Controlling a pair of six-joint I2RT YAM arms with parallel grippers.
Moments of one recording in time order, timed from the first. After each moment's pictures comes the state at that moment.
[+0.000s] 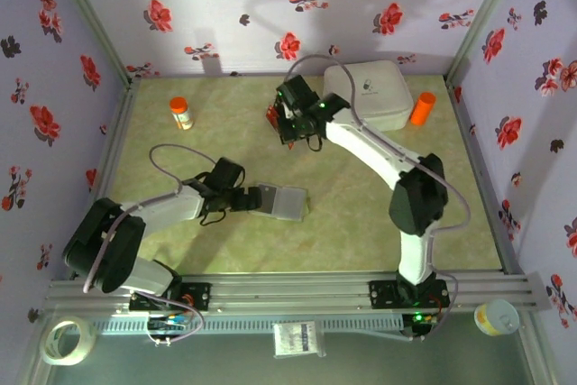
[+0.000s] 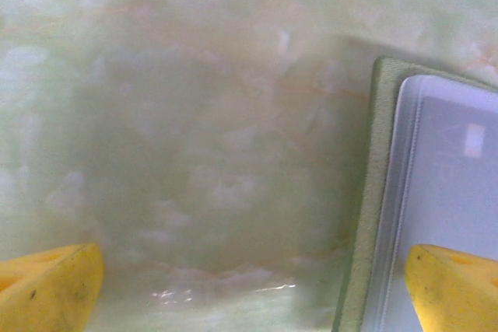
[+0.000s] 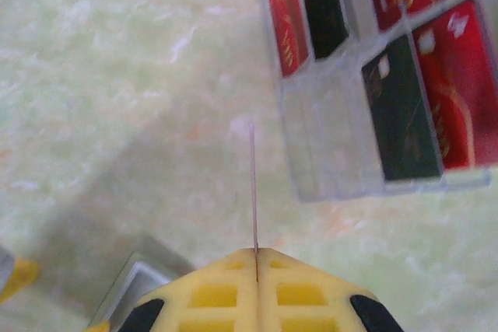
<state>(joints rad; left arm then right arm) -0.61 1.42 0.65 -0.32 -0.04 -0.60 0.71 1.88 1.74 -0.82 0.03 0.35</state>
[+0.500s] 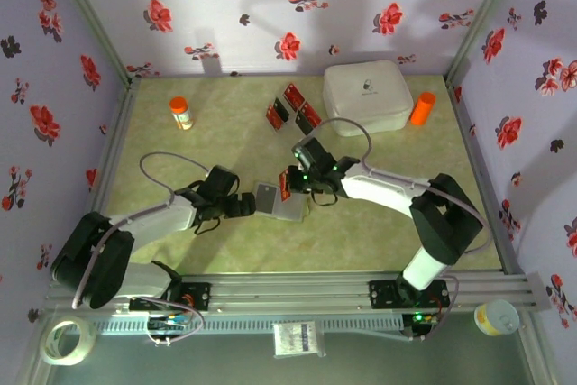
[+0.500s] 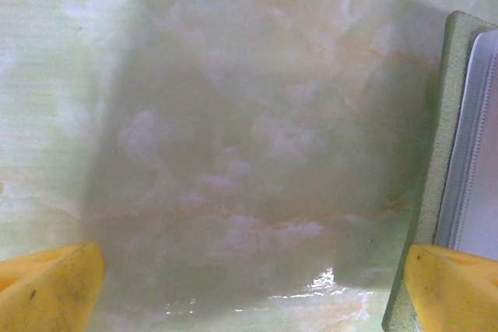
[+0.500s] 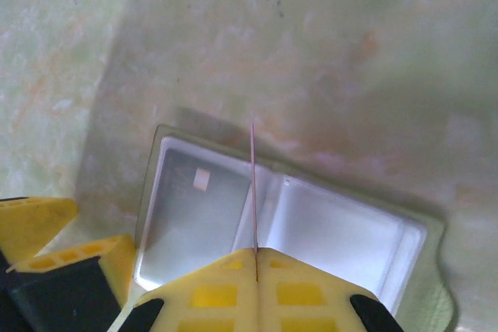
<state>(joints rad) -0.62 1.33 0.57 -0.32 -0.08 -0.63 0.80 1.63 1.00 -0.29 -0.12 0.79</state>
